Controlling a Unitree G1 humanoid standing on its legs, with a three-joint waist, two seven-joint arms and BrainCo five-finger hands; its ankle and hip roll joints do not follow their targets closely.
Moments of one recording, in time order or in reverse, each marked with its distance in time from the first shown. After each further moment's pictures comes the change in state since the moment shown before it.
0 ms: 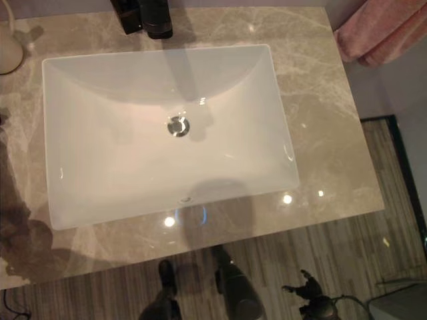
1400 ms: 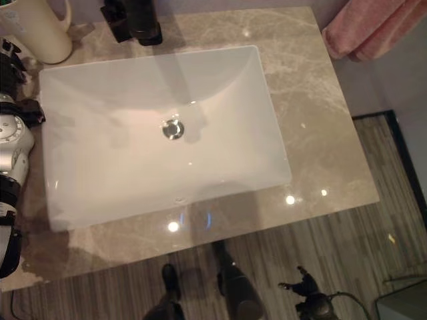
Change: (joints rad) left arm 0.138 -0.110 -0.025 -0.308 0.304 0.030 0.131; right arm -0.014 0.007 0.018 -0.006 -0.001 -0.003 -0.018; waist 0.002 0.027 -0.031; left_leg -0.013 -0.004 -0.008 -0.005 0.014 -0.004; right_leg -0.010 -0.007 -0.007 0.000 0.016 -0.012
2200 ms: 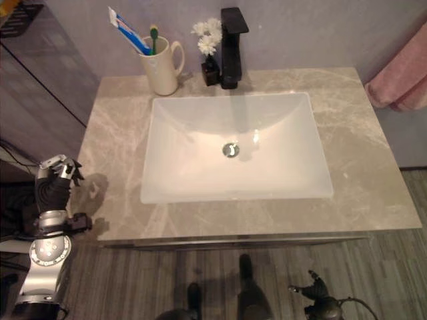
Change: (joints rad) left arm 0.842 -0.408 0.302 -0.611 0.086 -0.099 -0.172; right arm 0.045 0.002 -0.158 0.009 -0.109 0.018 0.004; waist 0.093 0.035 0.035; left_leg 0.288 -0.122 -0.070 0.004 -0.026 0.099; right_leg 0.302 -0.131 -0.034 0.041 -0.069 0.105
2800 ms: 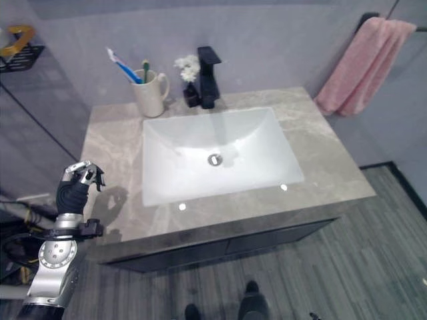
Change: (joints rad) left arm 0.003 0.012 -0.077 0.003 -0.126 -0.017 -0.138; right arm 0.097 0.074 -0.019 0.047 -0.055 0.025 -0.007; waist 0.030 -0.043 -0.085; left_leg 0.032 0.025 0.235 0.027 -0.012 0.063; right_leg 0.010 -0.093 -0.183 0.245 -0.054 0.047
